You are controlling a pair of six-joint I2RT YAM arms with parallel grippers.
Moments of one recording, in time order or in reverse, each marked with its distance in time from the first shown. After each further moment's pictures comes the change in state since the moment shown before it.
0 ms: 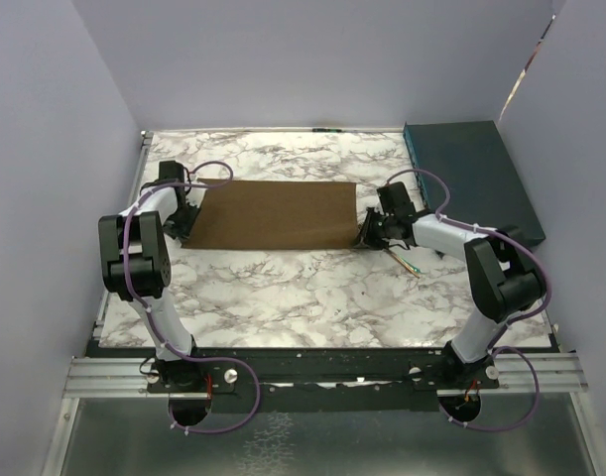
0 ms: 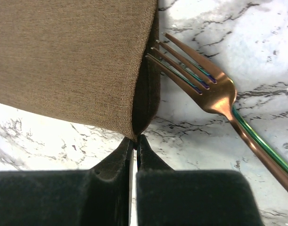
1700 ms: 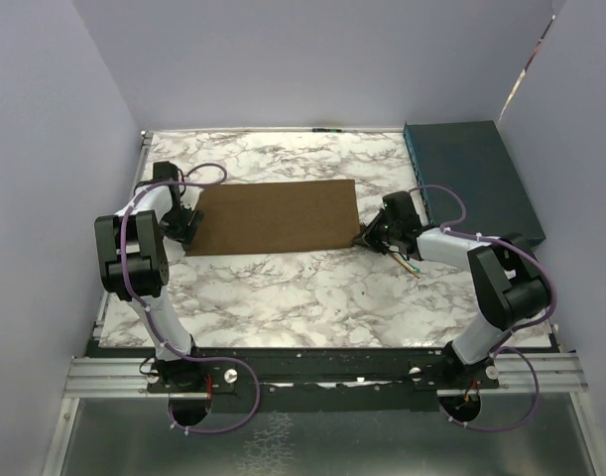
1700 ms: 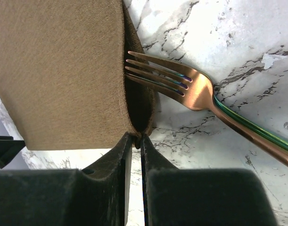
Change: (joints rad) left arm 0.033 -0.005 0.020 -0.090 0.001 -0.002; right arm 0.000 -0.058 -0.158 0.224 0.105 0.365
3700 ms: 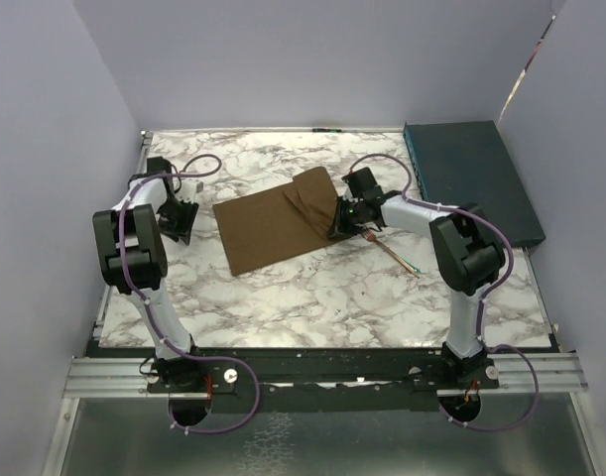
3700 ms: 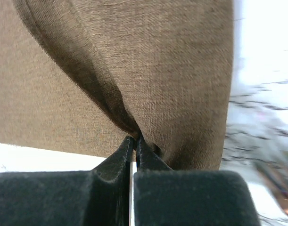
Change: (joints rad) left arm 0.055 0.066 0.119 -0.090 0.209 -0.021; right arm 0.124 0.344 0.493 -0.297 -0.145 -0.474
